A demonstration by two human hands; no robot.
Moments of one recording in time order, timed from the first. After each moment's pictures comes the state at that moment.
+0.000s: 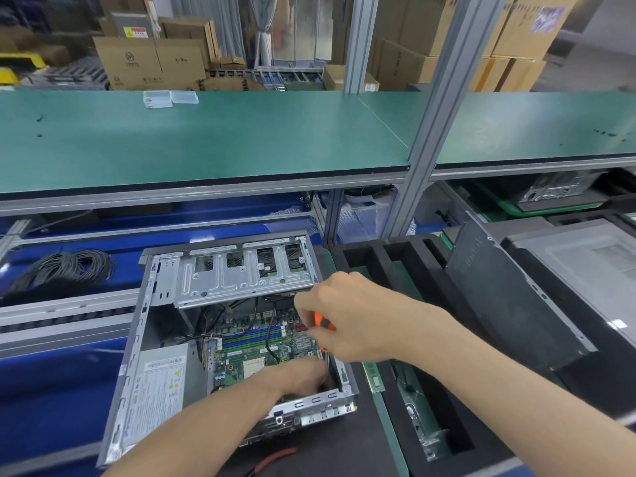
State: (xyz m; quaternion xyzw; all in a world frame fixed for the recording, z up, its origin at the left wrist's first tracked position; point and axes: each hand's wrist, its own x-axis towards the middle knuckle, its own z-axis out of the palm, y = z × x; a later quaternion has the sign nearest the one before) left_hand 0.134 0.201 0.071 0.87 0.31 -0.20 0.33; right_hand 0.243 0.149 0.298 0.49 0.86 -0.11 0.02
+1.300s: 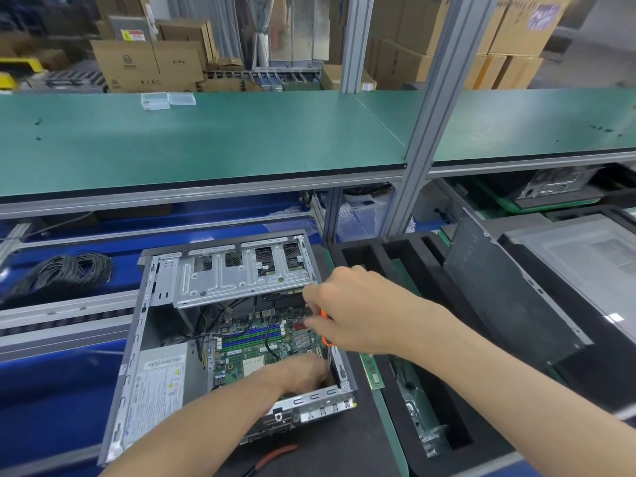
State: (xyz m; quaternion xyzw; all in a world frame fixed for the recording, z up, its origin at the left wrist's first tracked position) left_hand 0.134 0.202 0.066 0.89 0.30 -0.20 0.29; right_hand 0.246 0.144 0.297 0.54 0.84 -0.04 0.04
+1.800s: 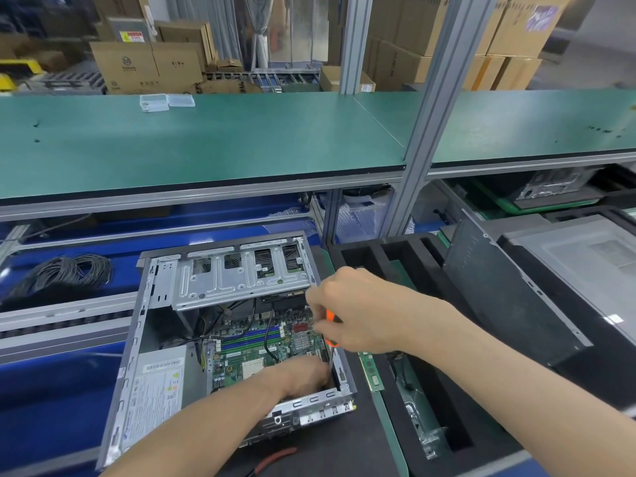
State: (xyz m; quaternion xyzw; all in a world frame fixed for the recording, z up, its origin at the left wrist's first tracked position) left_hand 0.134 0.202 0.067 0.88 0.31 -0.20 0.29; right_hand 0.252 0.149 0.301 0.52 0.85 -0.10 0.05
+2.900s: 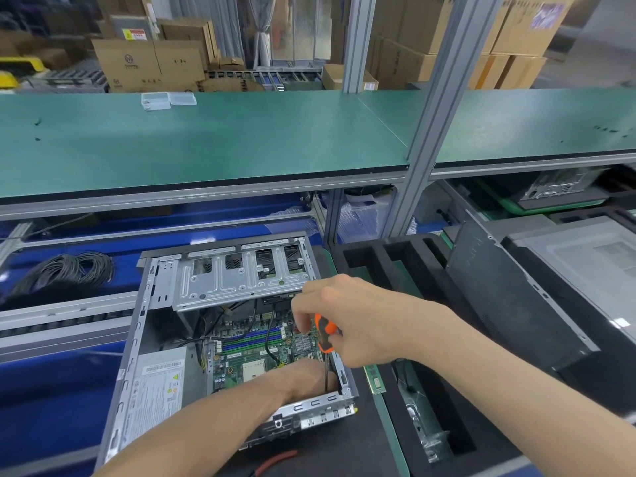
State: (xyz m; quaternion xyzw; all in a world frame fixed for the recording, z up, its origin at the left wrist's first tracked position) left_hand 0.141 0.194 0.079 0.81 0.39 -0.17 0.40; right_hand 0.252 0.150 0.304 0.48 0.86 -0.18 0.03
